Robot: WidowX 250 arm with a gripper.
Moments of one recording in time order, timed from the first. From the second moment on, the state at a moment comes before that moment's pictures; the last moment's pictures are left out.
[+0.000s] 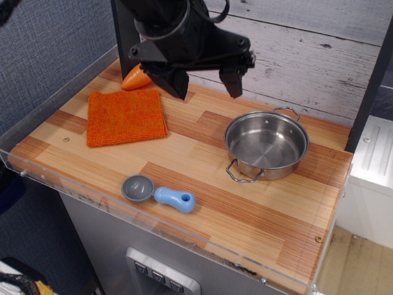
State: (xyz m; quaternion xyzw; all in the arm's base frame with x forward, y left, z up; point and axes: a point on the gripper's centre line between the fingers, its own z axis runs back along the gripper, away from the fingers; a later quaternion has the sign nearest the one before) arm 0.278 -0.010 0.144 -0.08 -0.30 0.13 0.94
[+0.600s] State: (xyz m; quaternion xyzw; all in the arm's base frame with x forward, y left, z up) arm 0.308 -0.004 0.112 -0.07 -0.27 0.18 0.94
